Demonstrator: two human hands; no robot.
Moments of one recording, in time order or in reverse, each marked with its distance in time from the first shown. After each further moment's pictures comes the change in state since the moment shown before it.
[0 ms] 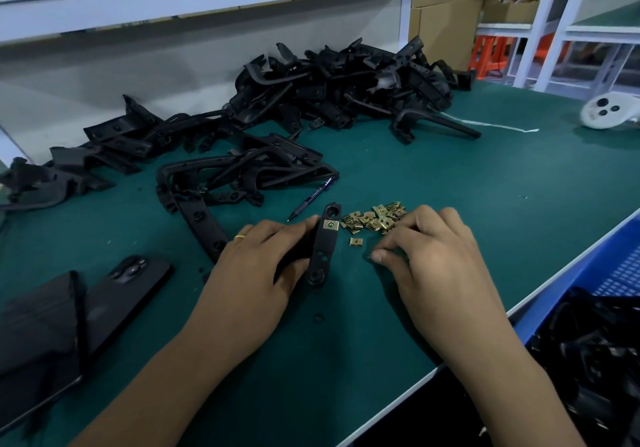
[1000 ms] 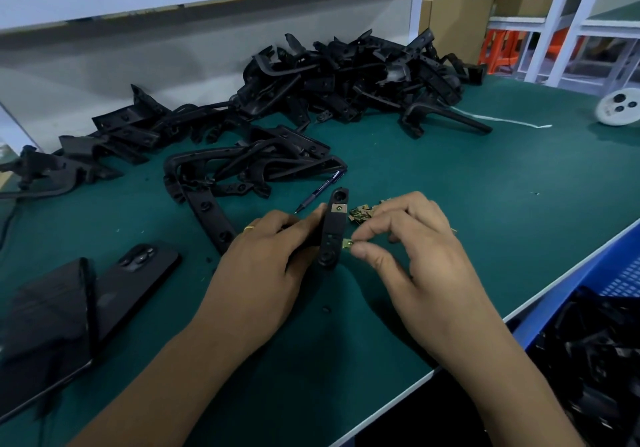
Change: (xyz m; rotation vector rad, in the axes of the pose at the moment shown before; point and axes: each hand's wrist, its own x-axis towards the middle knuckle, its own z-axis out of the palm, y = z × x) left_hand 0.000 0.010 -0.003 0.015 -0.009 -0.017; right_hand -0.002 -0.025 0.000 0.379 -0.002 -0.086
